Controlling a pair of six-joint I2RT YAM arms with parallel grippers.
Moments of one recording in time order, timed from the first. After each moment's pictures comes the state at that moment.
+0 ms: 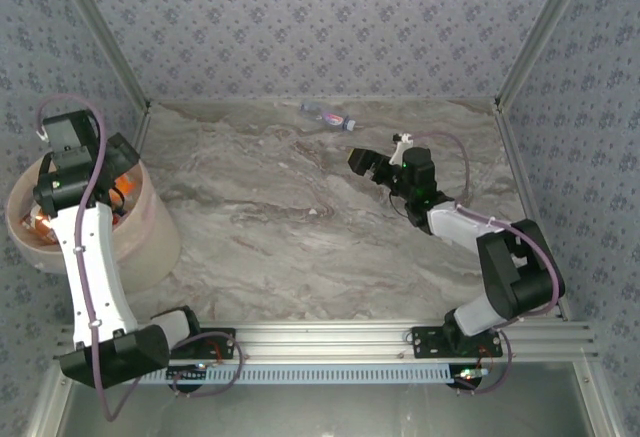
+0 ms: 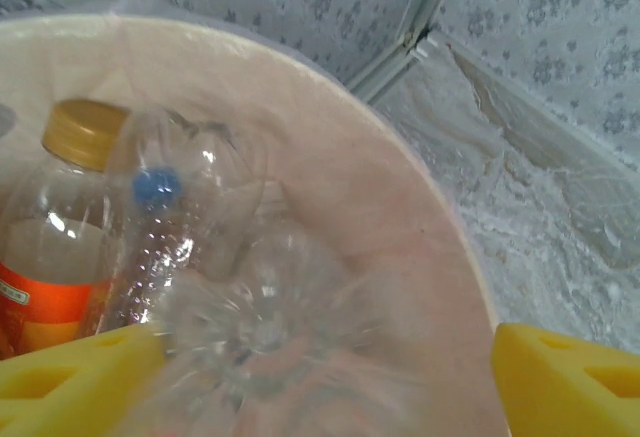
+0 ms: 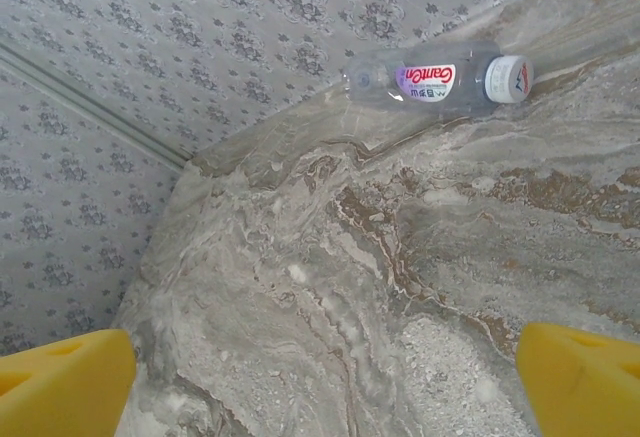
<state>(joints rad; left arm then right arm) 0.30 1.14 1.50 -1.07 -0.19 -0.37 0.36 1.51 0.74 0.49 -0.24 0.67</state>
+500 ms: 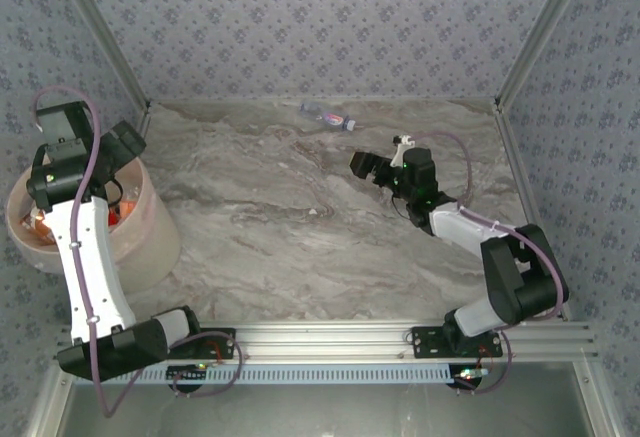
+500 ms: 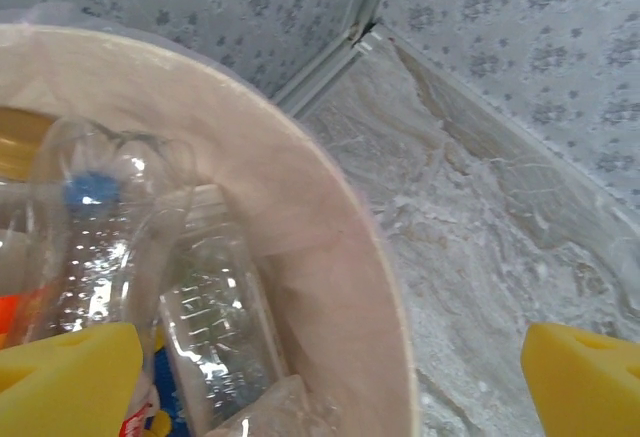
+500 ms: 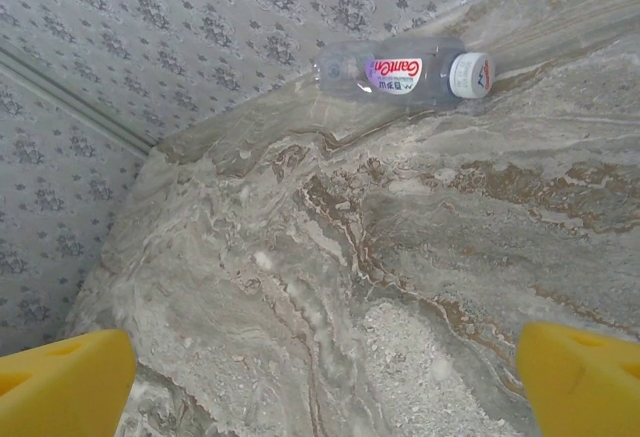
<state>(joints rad) 0.28 1.17 1.58 -1.08 -0.08 -0.39 0.36 1.47 0.74 0.40 -0.20 0.60</state>
